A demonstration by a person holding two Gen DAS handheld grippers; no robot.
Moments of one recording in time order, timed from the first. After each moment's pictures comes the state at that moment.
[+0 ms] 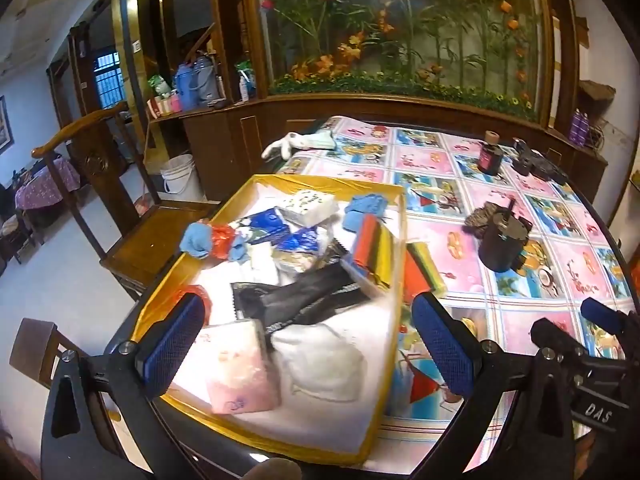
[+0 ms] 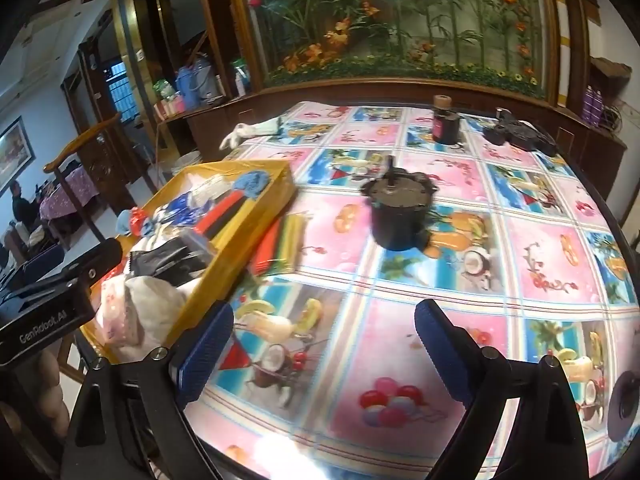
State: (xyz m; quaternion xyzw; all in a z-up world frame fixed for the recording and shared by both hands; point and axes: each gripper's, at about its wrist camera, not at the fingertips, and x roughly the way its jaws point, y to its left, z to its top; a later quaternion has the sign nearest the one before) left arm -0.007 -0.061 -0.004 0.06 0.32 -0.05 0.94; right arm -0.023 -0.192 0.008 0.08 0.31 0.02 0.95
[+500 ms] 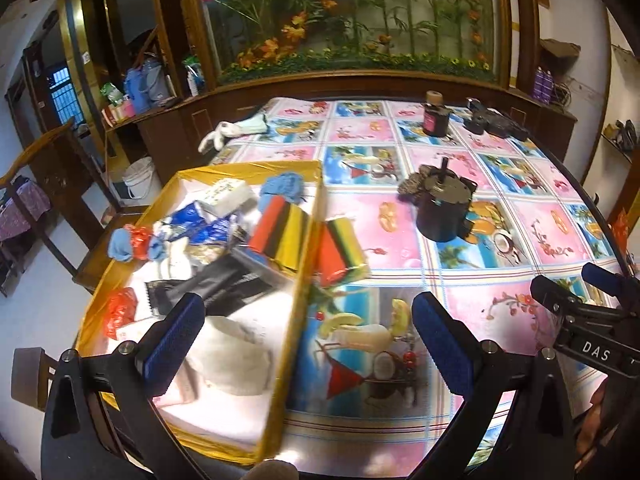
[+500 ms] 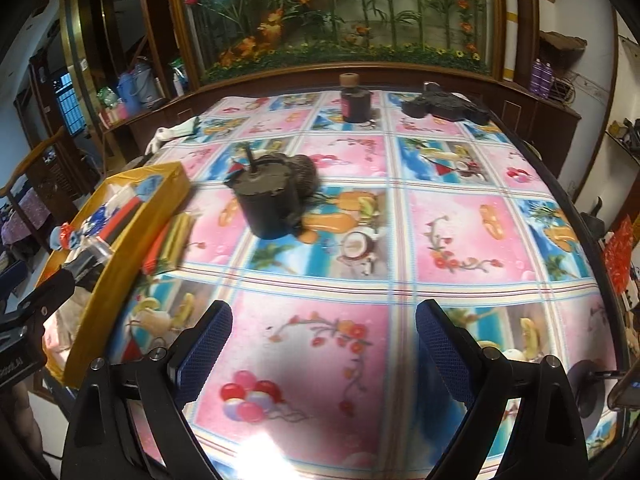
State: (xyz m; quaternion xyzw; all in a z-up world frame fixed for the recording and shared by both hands) left arm -0.014 -0.135 -0.016 0.10 0.36 -0.11 0.92; right arm -0.025 -0.274 -0.009 0.09 0.34 -0.06 0.93
